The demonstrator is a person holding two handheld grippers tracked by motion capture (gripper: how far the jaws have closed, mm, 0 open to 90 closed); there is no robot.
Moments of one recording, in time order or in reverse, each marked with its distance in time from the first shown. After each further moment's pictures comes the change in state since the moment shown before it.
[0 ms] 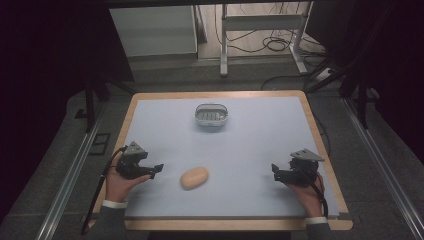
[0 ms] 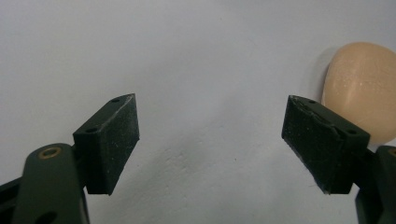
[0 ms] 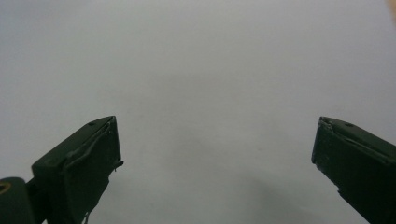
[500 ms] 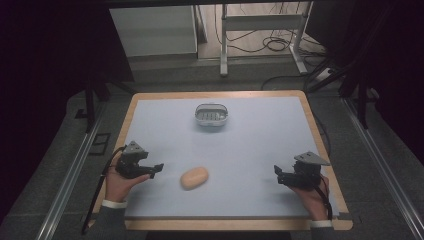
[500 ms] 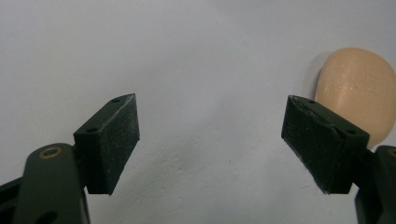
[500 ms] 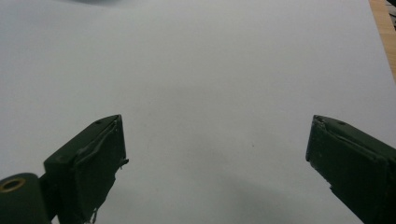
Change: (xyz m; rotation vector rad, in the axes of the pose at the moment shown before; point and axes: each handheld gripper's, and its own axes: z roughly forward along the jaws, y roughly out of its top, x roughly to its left) left arm 0.000 0.002 -0.002 -0.003 -0.016 -0.010; right arm -0.001 -0.002 -0.015 -0.035 0.023 -0.024
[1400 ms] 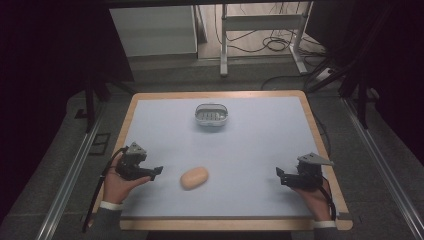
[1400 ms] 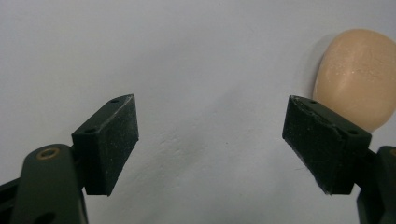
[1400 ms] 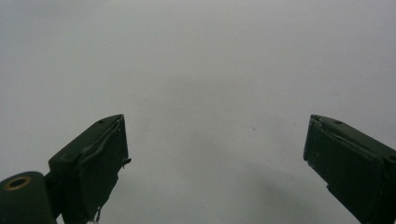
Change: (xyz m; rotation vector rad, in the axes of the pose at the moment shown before) left arm -0.011 0.005 -0.007 0.087 0.047 0.010; right arm -0.011 -0.009 0.004 0.029 0.052 0.042
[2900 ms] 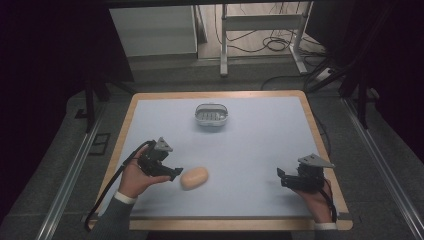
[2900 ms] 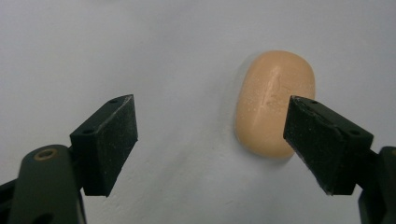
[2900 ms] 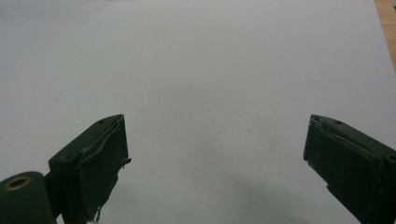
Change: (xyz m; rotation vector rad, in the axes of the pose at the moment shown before) left arm -0.056 0.054 0.009 0.092 -0.066 0.197; right arm 0.005 0.001 -0.010 -0.024 -0.031 -0.029
